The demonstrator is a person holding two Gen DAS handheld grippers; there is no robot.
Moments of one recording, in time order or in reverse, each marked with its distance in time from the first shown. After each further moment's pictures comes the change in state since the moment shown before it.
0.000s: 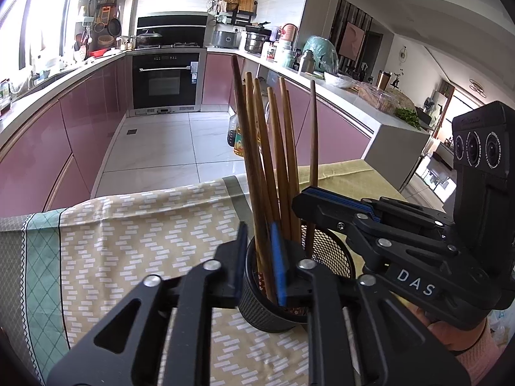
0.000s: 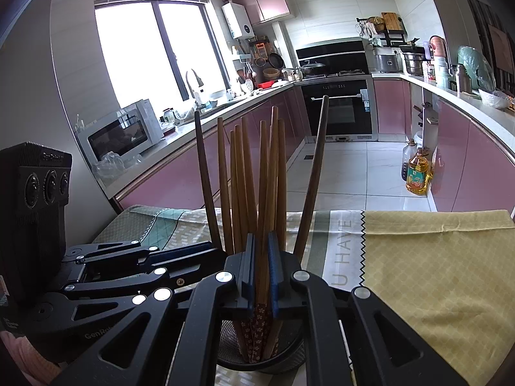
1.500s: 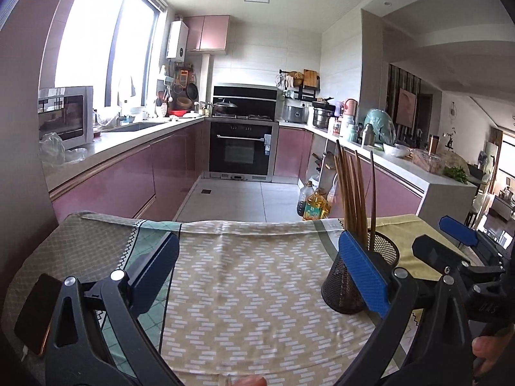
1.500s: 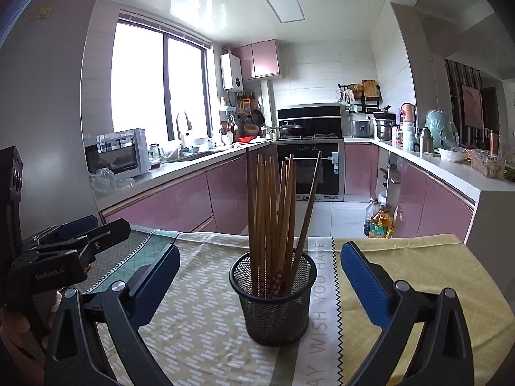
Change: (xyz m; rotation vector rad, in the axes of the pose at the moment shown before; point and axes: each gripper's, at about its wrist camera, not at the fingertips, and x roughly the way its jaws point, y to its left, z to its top) left arm -0.150 0.033 -0.083 -0.072 -0.379 0.324; right arm -0.083 0.060 -0.063 -0.115 -0.279 -0.182
